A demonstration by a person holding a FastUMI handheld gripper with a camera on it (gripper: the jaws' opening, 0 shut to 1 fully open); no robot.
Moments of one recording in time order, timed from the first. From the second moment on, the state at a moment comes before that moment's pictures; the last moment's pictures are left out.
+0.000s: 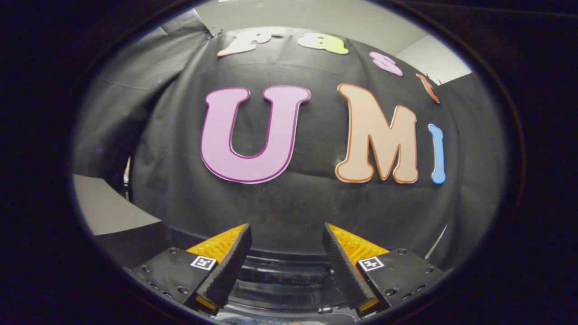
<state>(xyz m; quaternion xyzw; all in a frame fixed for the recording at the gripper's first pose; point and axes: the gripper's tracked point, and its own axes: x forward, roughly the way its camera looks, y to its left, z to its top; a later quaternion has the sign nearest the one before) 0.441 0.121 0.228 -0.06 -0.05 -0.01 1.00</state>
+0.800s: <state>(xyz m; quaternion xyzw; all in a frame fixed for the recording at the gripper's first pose) 0.389 0.119 0.186 -0.01 0.02 -0.02 1.00</state>
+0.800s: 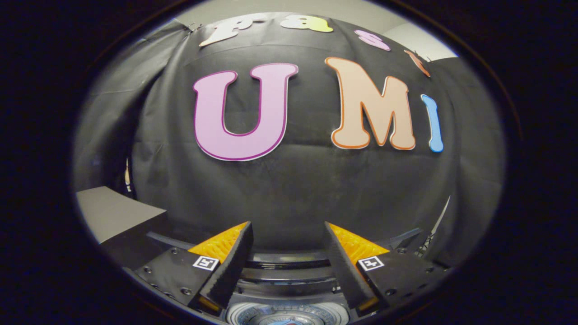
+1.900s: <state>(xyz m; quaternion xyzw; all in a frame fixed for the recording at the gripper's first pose) 0.198 0.053 0.136 0.06 0.00 0.01 1.00</state>
